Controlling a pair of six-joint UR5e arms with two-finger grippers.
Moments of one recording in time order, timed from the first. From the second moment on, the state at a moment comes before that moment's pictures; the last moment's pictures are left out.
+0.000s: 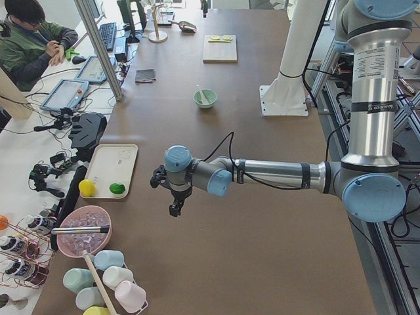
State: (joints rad) left arm -1.42 -1.55 -1.64 -1.71 -2.33 0.13; right arm 1.30 -1.55 1.98 -1.75 2.18 0.09
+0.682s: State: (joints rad) left arm -1.59 -1.54 -1.73 -1.41 -2.34 0.36; right arm 1.61 -1.73 1.81 -1.74 2.29 -0.34
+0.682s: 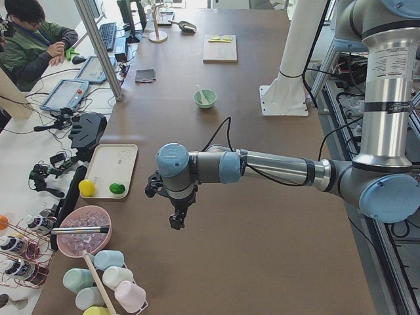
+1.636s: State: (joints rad) left arm -1.60 -1.50 -1.76 -1.42 -2.33 0.36; right arm 1.69 -1.81 1.82 -1.74 2.38 -0.35
